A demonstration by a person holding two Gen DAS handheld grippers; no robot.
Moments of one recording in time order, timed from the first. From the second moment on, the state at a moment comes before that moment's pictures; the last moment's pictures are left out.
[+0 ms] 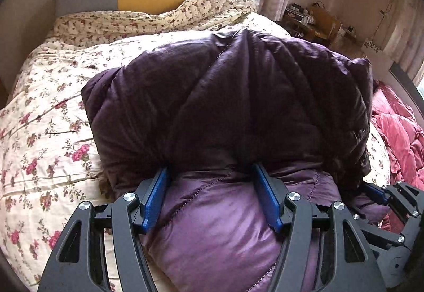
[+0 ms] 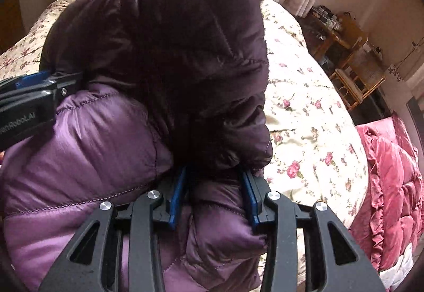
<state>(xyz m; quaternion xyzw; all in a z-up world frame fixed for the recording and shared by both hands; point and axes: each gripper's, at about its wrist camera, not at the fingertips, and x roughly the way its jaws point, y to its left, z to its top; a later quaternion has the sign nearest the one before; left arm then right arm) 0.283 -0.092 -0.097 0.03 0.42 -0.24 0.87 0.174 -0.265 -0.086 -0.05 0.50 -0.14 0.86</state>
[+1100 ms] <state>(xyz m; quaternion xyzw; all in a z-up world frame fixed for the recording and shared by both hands) 0.287 -0.098 -0.091 0.03 0.41 -0.23 0.88 0.215 -0.282 -0.101 0.00 0.49 -0.17 0.86</state>
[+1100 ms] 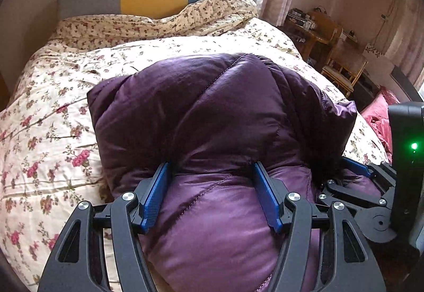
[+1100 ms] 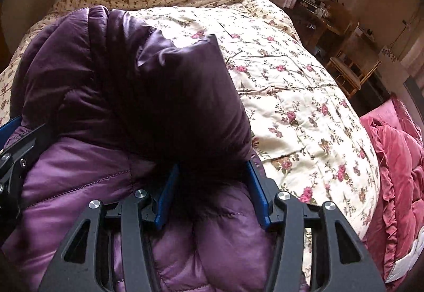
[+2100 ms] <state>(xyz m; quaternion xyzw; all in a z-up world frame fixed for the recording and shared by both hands) 0.279 -0.003 -0.097 -0.14 0.45 -0.20 0.86 0.194 -0.313 -0.099 0.09 0.46 -0.13 0.87</state>
